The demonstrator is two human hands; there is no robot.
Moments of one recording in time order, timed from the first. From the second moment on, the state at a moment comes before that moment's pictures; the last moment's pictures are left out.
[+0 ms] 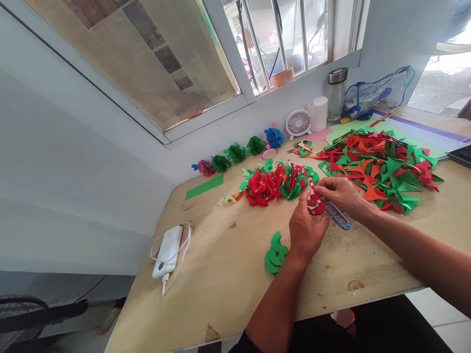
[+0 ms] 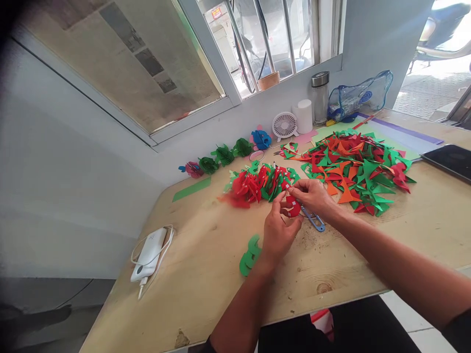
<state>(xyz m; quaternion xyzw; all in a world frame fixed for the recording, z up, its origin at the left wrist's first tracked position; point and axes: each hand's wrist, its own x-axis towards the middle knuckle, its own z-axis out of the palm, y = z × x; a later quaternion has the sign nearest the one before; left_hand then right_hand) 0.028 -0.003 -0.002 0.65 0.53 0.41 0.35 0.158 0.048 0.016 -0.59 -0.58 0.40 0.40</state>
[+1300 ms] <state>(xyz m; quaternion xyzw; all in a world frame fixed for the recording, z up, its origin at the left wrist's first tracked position) 0.026 -0.002 -0.007 0.67 0.53 0.44 0.28 0.153 0.042 0.023 -0.53 -0.54 0.47 0.45</state>
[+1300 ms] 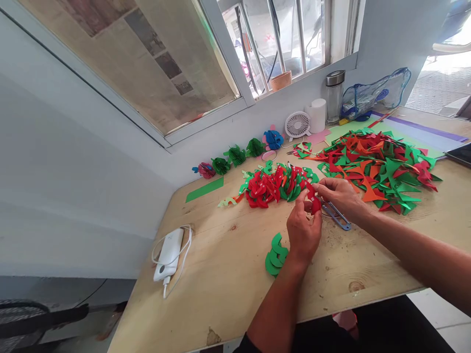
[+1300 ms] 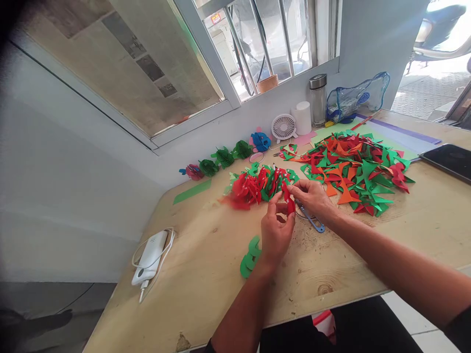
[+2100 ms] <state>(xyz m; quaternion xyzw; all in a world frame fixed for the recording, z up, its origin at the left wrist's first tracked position) 0.022 0.007 0.001 0.41 0.50 0.58 0.50 0.155 0.045 0.014 -0.51 -0.61 0.47 0.38</state>
